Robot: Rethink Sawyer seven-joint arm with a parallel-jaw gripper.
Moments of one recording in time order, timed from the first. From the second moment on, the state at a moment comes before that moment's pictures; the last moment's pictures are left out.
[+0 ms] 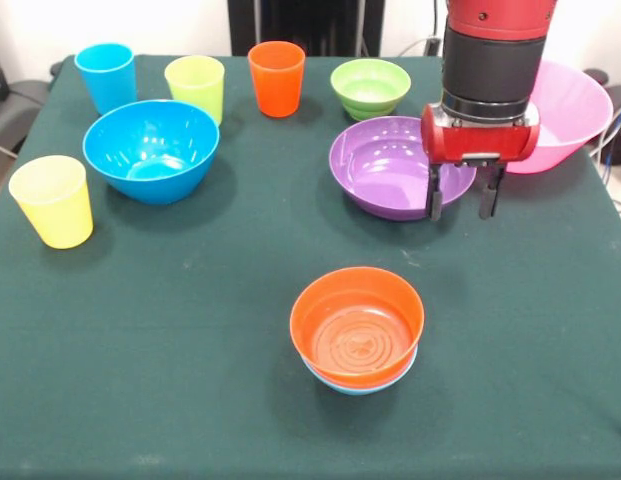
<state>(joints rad) -0.09 -0.48 0.08 1.49 -0.16 0.35 1.82</state>
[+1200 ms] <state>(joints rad) -0.09 -0.45 0.07 1.59 -0.12 0.26 1.82</state>
